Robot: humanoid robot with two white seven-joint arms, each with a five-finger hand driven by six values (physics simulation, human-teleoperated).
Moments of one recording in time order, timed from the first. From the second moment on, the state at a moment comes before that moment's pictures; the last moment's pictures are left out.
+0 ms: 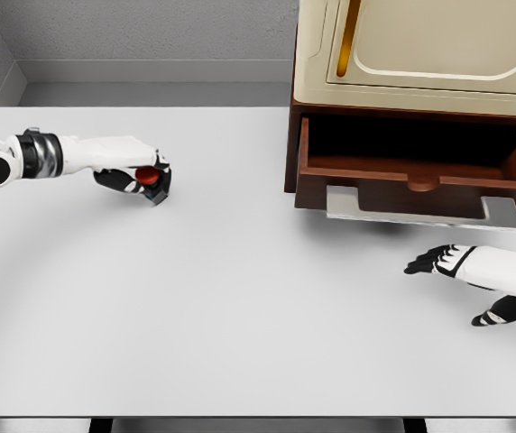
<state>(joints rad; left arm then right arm) -0.90 0.63 -0.86 -1.06 -0.23 -0.59 -0.61 0.04 -1.10 0.23 -1.69 0.08 -0.61 0.53</state>
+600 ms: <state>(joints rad) -0.87 0.73 -0.80 -1.42 0.24 -0.62 -0.53 0.05 -1.11 0.23 -1.69 0.08 -0.61 0.53</state>
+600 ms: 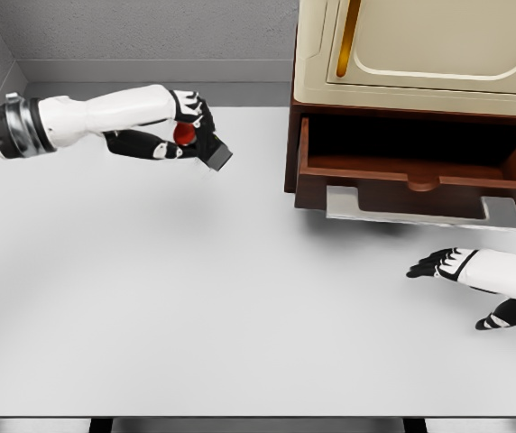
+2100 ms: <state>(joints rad) -0.77 0.06 -0.77 -1.26 0.24 -0.61 -0.33 0.05 -1.11 0.23 -1.69 0.08 -0.61 0.54</state>
